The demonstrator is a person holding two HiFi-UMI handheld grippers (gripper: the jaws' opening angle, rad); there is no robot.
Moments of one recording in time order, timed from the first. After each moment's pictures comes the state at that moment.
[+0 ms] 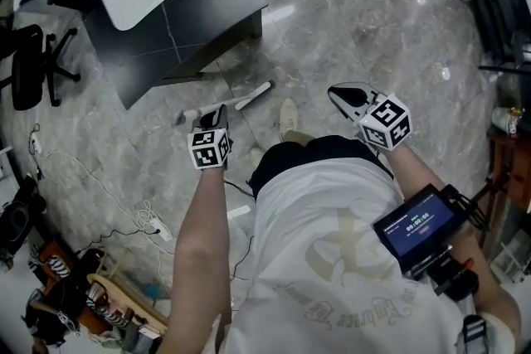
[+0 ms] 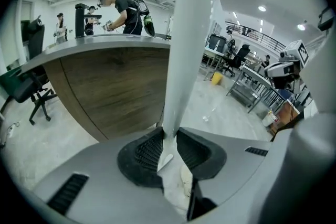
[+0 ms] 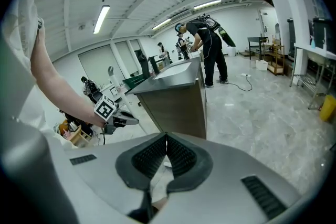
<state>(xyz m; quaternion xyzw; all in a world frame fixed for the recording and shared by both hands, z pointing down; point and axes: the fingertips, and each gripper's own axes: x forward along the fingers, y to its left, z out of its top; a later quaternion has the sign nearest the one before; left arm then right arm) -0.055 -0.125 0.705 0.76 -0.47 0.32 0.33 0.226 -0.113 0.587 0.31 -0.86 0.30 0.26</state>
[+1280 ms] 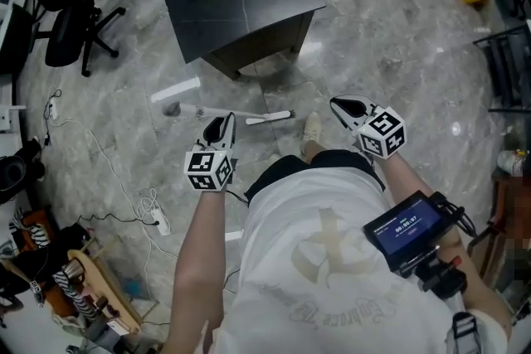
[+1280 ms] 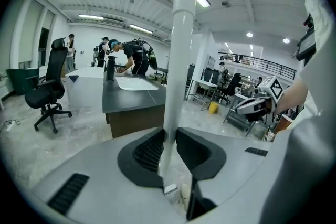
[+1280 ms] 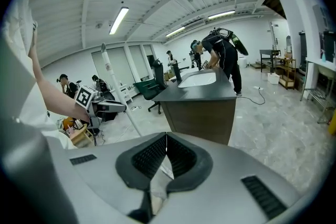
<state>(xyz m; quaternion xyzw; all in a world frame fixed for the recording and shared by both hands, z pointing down) -0.171 -0.004 0.519 0.81 -0.51 0.16 0.24 0.087 -0.017 0.516 0.30 -0.90 0.24 0.23</state>
